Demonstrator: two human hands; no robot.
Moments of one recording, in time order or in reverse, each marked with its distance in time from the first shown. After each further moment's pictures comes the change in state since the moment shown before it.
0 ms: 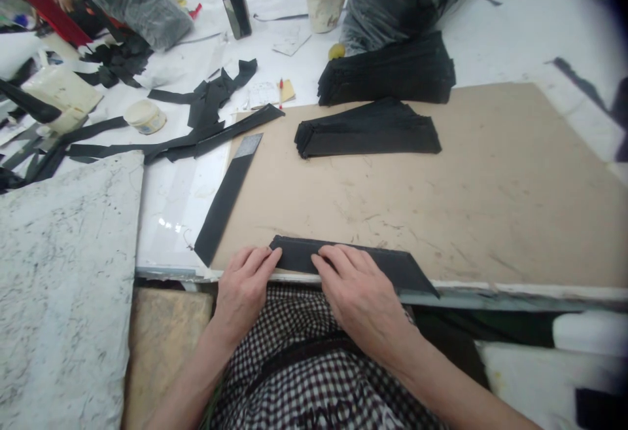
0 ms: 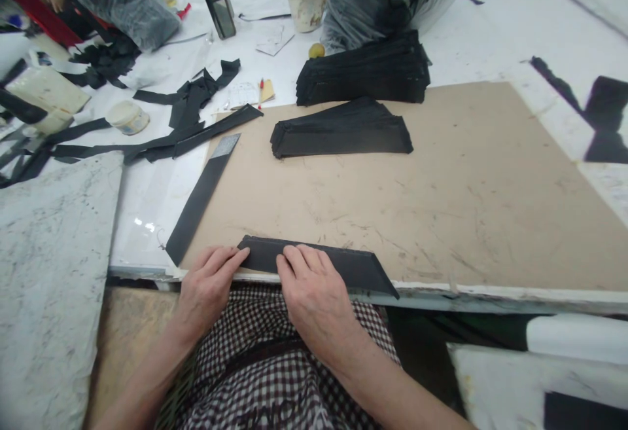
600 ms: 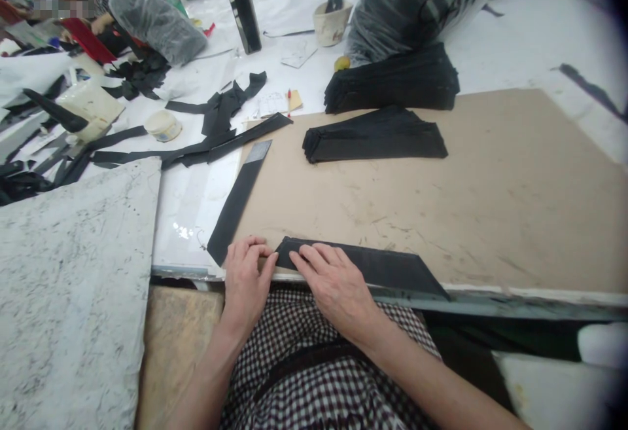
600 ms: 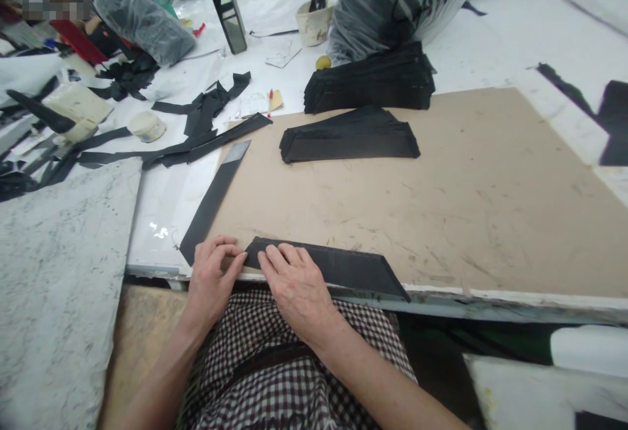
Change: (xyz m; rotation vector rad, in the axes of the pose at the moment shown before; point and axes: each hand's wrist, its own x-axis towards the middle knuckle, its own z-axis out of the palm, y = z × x) left_hand 0.008 0.001 -0.003 -0.137 0.212 -0.340; right_hand 0.020 -0.018 0.030 0.033 -0.005 -0.102
